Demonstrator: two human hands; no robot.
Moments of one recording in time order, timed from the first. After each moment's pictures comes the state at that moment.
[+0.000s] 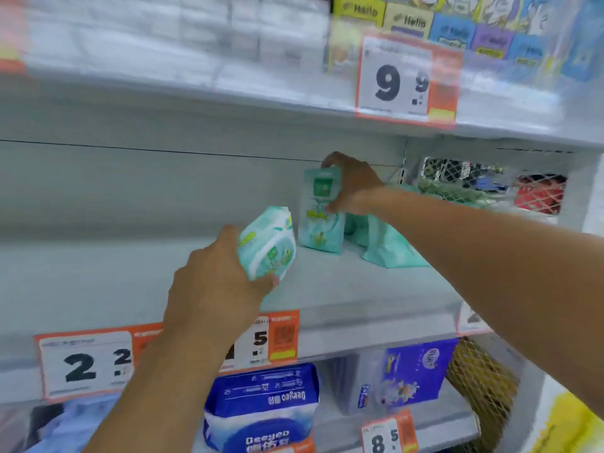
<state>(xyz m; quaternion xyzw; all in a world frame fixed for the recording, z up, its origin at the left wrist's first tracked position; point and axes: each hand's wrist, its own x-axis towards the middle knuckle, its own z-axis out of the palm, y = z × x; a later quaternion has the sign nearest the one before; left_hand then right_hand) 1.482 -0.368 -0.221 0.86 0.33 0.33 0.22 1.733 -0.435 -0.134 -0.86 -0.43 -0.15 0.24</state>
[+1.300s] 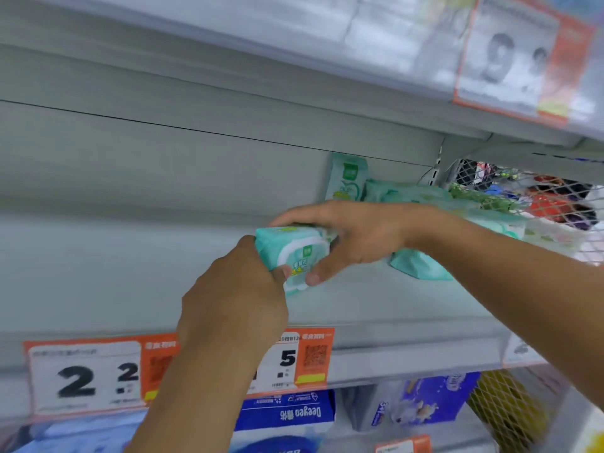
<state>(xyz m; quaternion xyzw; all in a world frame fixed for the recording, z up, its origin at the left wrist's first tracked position) 1.491 -0.354 -0.228 0.85 0.36 0.27 0.26 1.661 -0.427 -0.150 -0.71 -0.67 0.17 0.12</state>
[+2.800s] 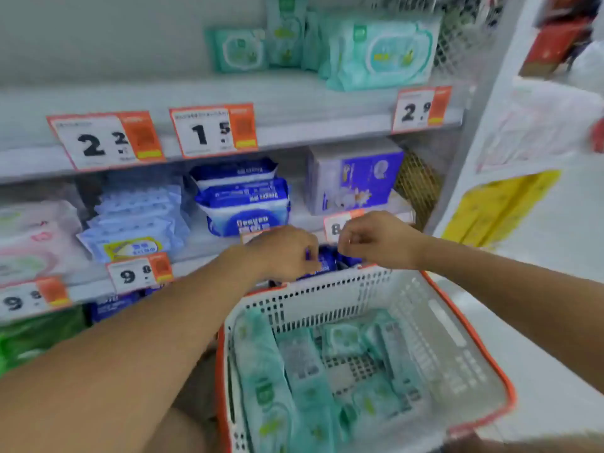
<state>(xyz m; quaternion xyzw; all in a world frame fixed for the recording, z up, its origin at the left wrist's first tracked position) 1.455 -0.488 -0.382 0.99 0.01 -0.08 0.14 1.562 -0.674 -0.370 -0.84 -0.49 0.11 0.22</state>
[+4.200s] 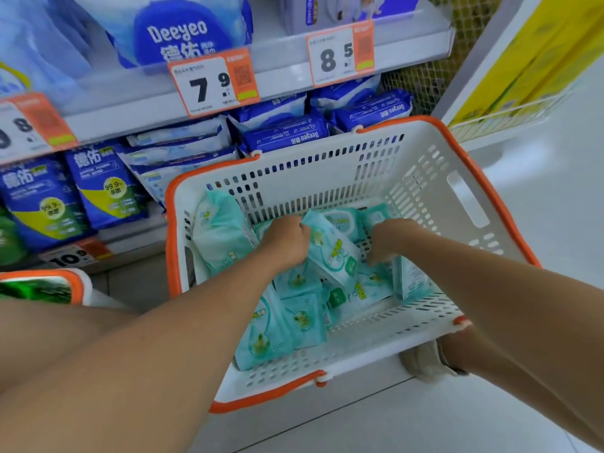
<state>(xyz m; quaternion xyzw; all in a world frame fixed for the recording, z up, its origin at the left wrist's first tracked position) 1.428 -0.564 -0.634 0.88 0.26 -0.14 0.38 1.563 -0.737 -0.662 -0.86 -0.27 0.33 -0.27</state>
